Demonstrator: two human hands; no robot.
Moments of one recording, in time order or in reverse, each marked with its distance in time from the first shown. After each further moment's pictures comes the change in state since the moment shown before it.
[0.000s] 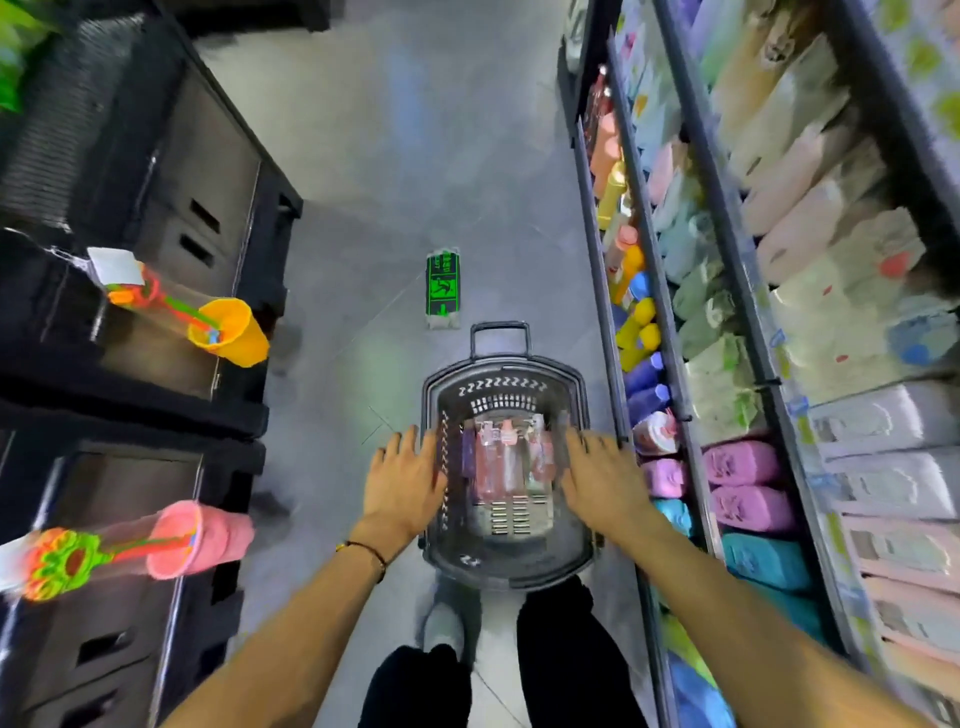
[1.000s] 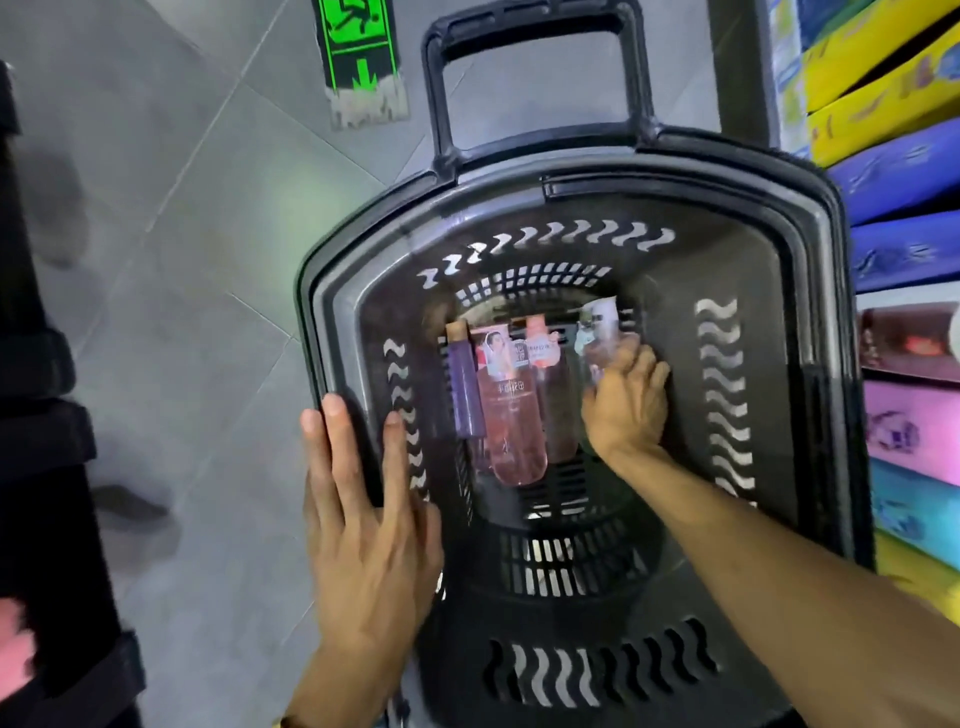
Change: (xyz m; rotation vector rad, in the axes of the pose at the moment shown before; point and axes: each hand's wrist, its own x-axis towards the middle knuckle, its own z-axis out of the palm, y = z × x) left_hand 0.172 -0.062 0.369 -0.061 0.185 -0.019; right_hand 0.347 0.024 0.455 0.210 -0.024 0.595
